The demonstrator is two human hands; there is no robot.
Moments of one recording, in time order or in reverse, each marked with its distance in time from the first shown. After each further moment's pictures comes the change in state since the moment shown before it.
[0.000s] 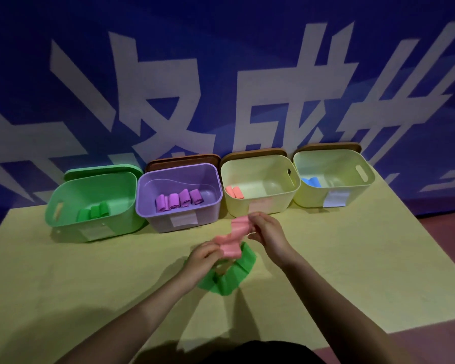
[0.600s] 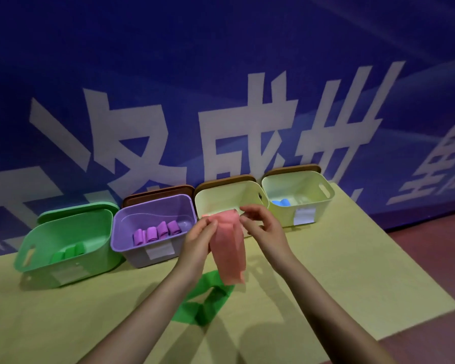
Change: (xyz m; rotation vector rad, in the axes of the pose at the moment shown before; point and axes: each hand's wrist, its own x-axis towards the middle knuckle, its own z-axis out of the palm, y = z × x) left_hand -0.023 0.136 0.043 -0.419 0.075 0.146; right_hand -0.057 -0.069 -0.041 -0.169 0.101 -0.484
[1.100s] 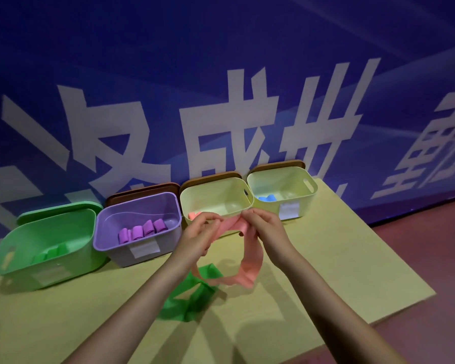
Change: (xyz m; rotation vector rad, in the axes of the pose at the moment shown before) left_hand -0.001 -0.002 0.021 0.311 -0.144 0.072; right_hand -0.008 -0.006 -0.034 0.110 -0.047 0.080
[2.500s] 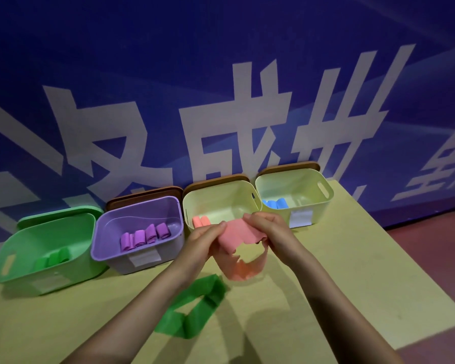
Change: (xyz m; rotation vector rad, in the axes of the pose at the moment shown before) left_hand 0.031 0.016 0.013 -0.293 -0.019 -0.193; right_hand 0.056 0.020 -0.025 0.008 -0.173 0.163
